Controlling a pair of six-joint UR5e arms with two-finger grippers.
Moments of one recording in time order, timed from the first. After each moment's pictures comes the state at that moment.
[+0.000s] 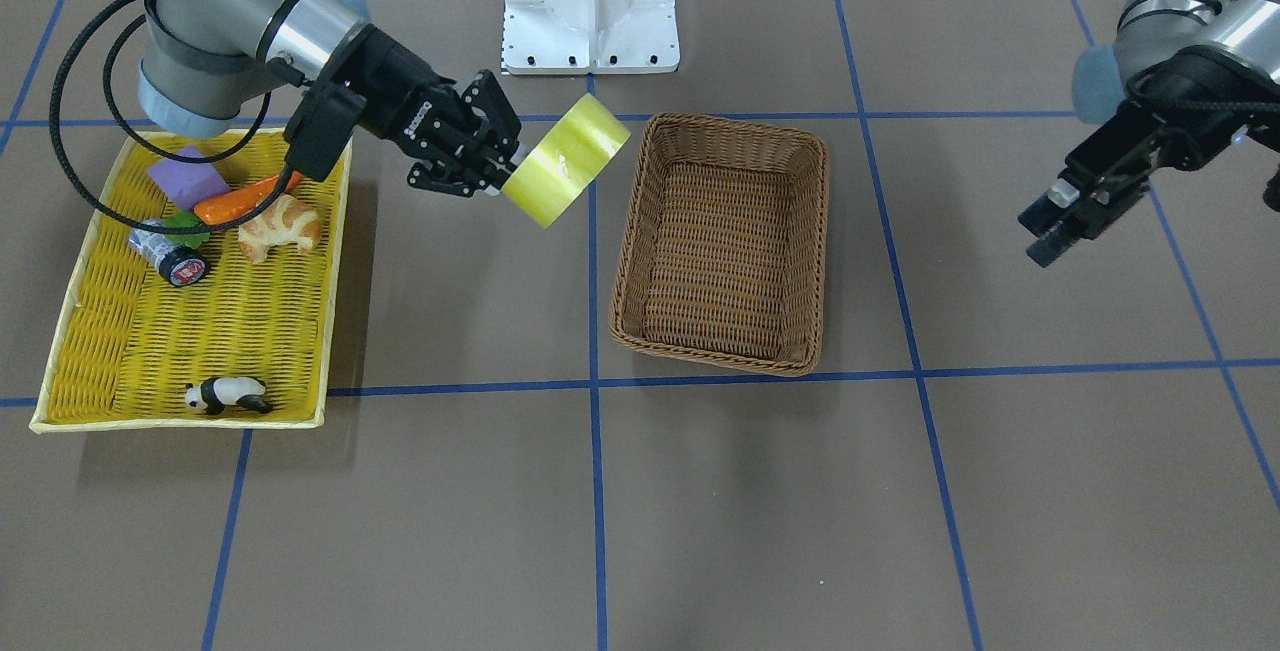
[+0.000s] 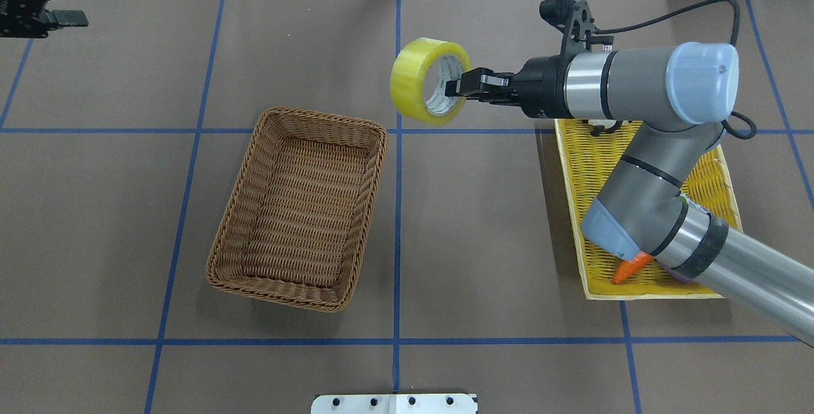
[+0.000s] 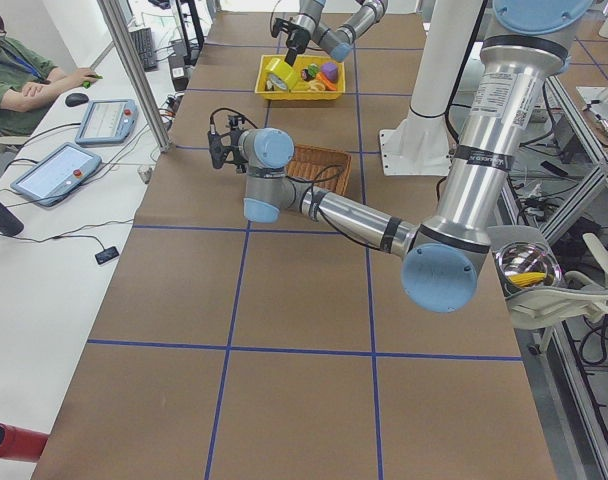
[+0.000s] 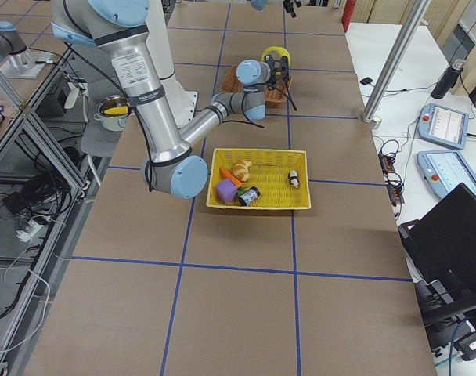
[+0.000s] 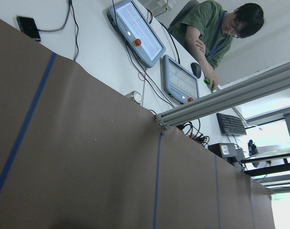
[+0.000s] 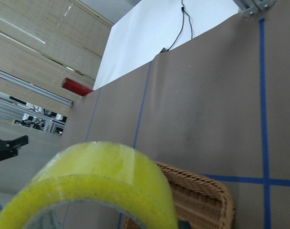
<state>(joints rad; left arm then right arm) -1.12 -1.86 -1.63 -3.02 -2.17 -1.99 0.65 -1.12 1.77 -0.41 1.84 1.53</state>
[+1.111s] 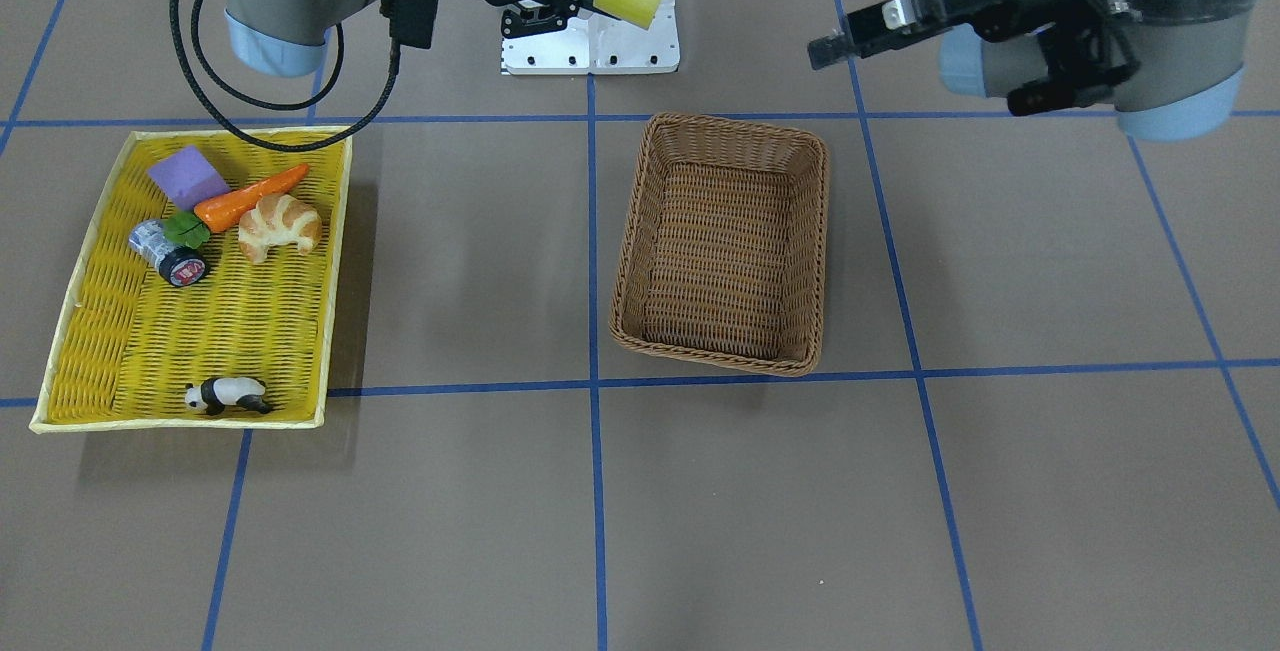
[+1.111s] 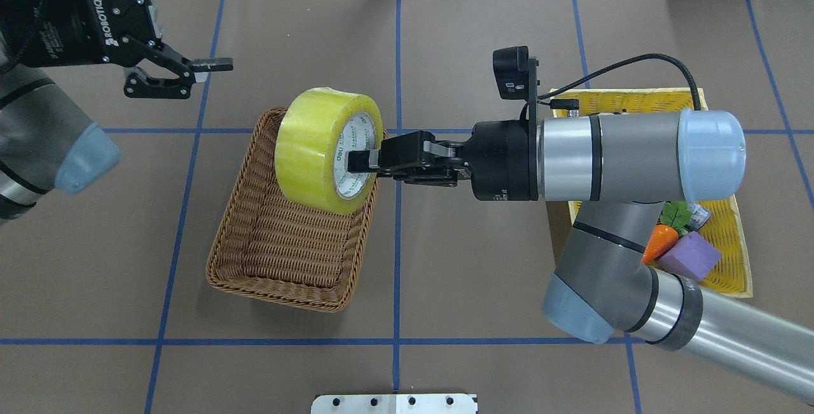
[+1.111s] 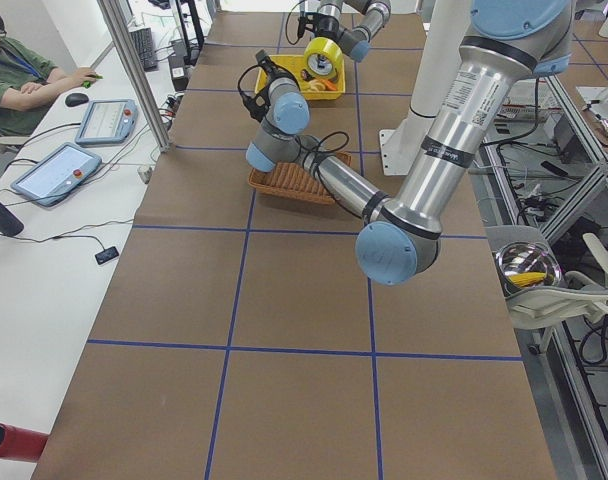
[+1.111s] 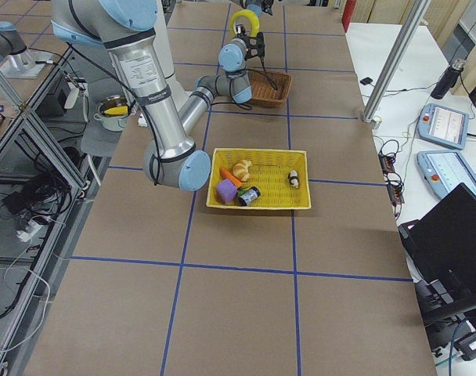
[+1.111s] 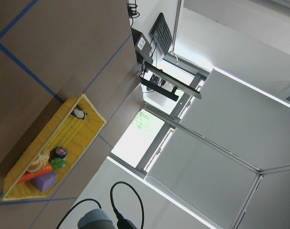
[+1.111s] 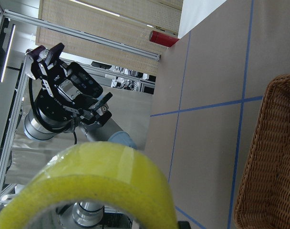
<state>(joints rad) -0.93 -2.02 -1.73 -3.26 -2.12 -2.73 0.55 -1.06 1.84 -0.27 1.96 1.65</state>
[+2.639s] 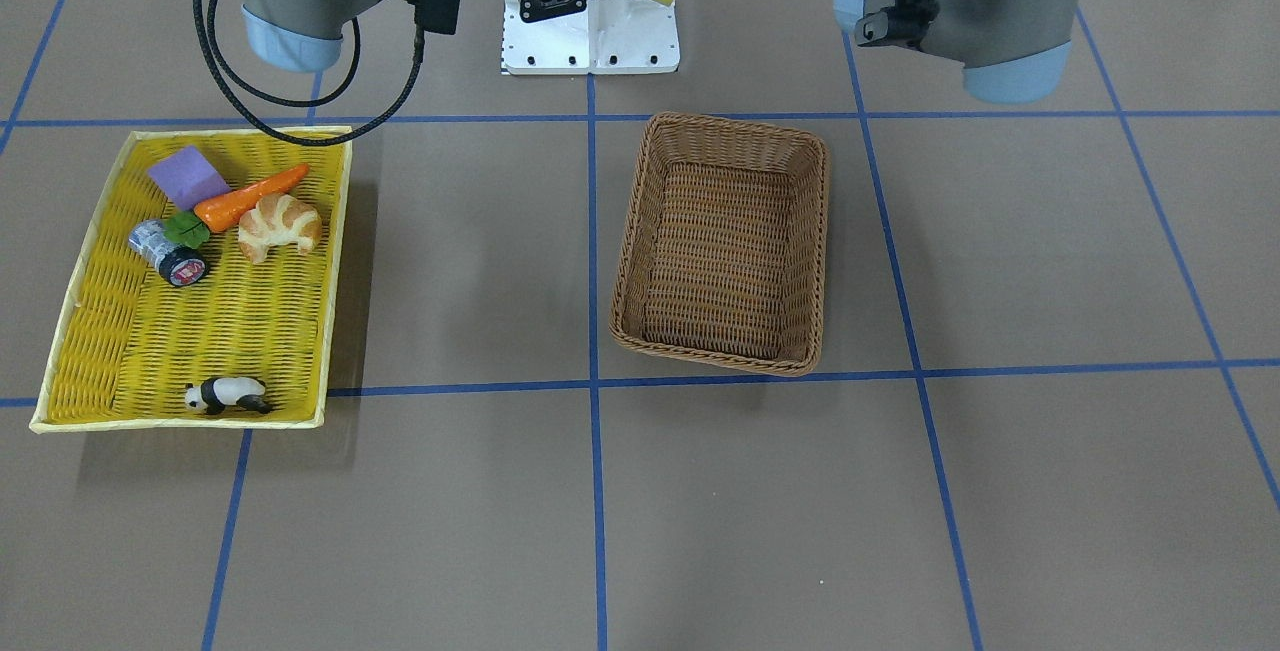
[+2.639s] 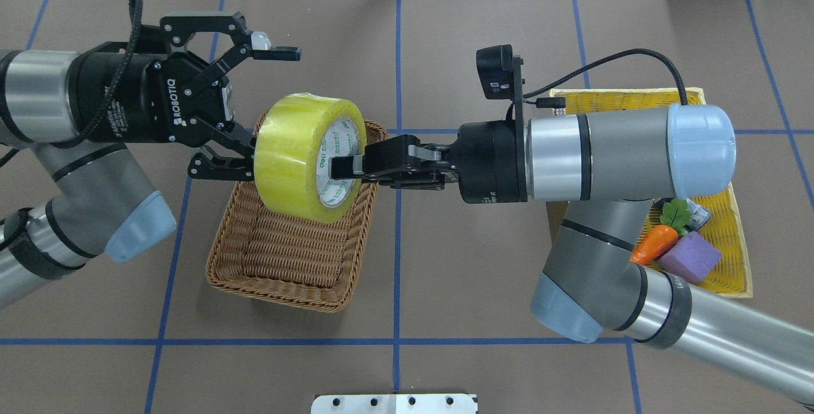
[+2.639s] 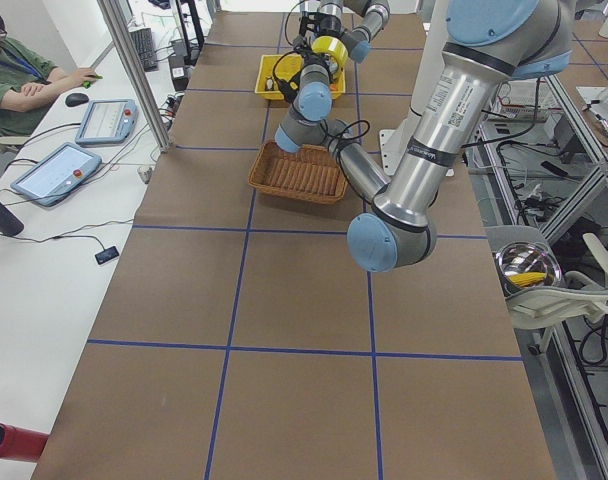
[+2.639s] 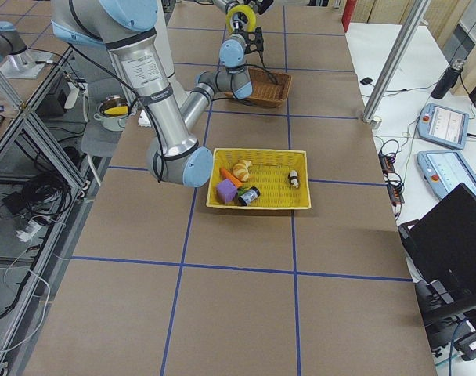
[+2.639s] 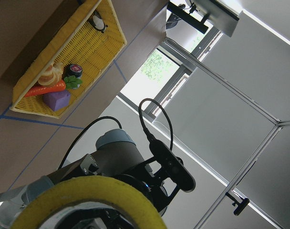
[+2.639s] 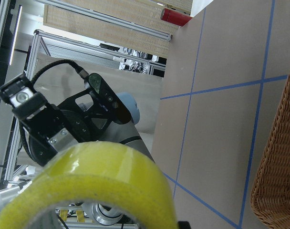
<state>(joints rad) -0.77 -2.04 -1.80 -3.26 -2.09 -2.77 0.55 -1.03 1.83 -0.27 1.97 1.65</state>
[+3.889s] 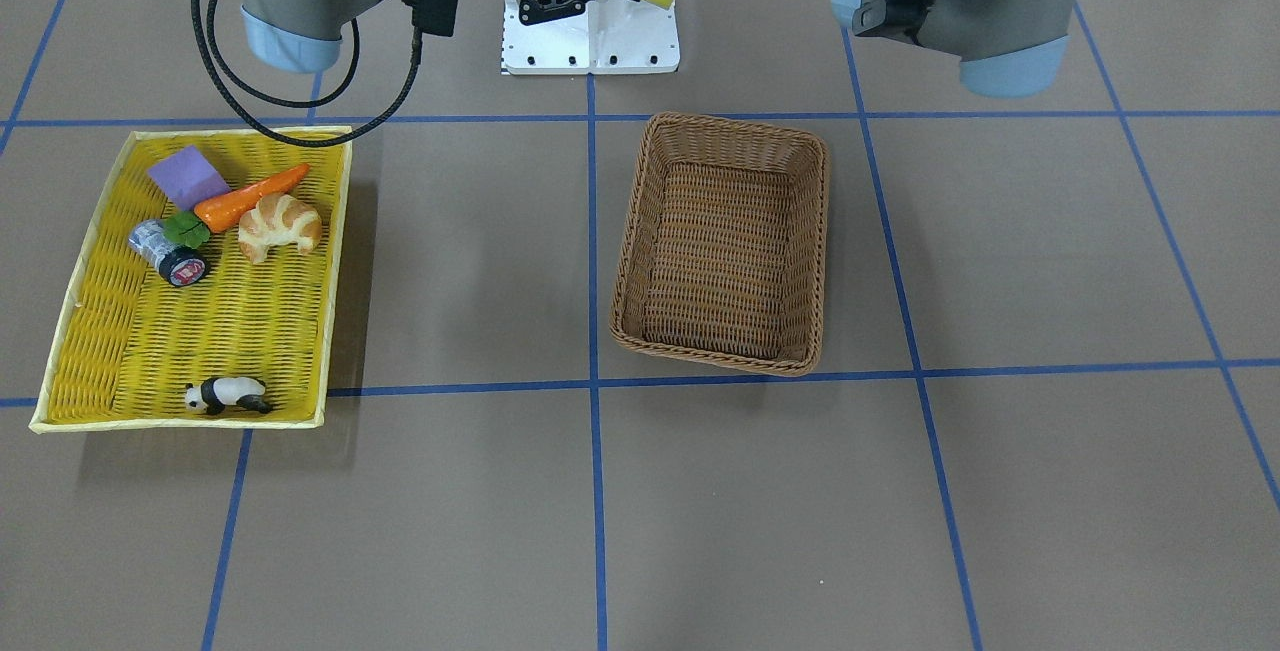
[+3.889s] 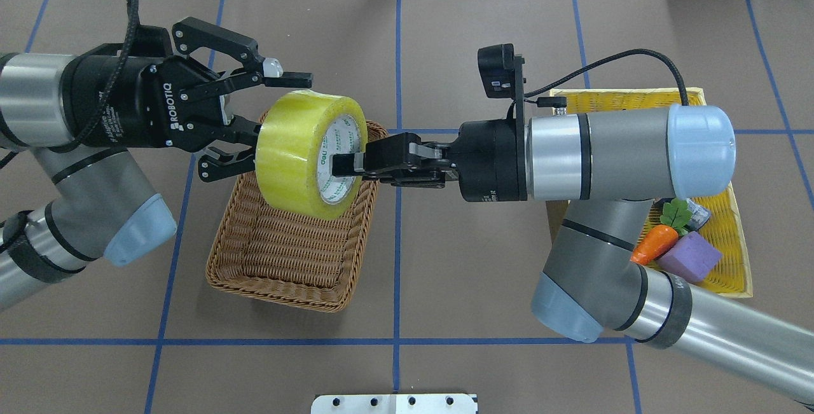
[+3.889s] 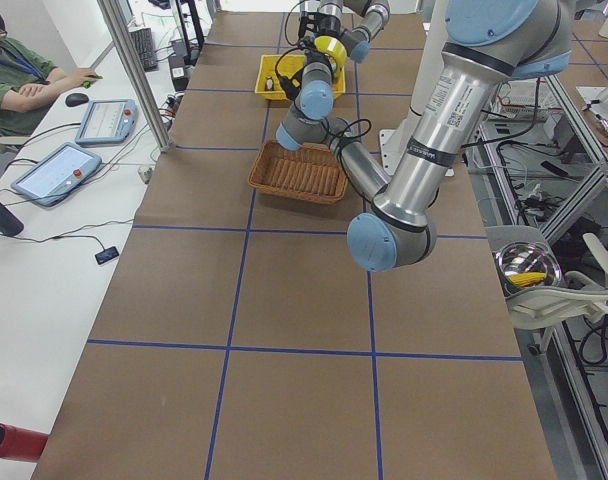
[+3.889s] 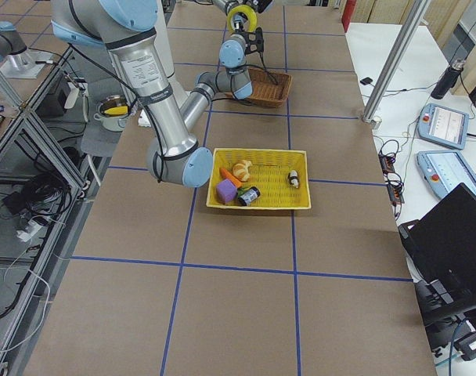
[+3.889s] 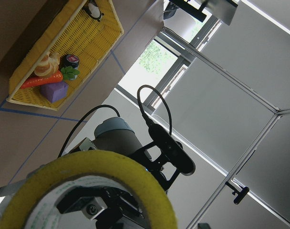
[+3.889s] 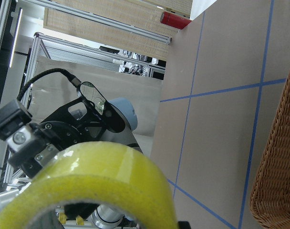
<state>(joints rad) -0.77 -2.04 -1.81 -3.26 -2.09 -2.76 0.55 -1.03 1.83 -0.27 1.96 1.65</state>
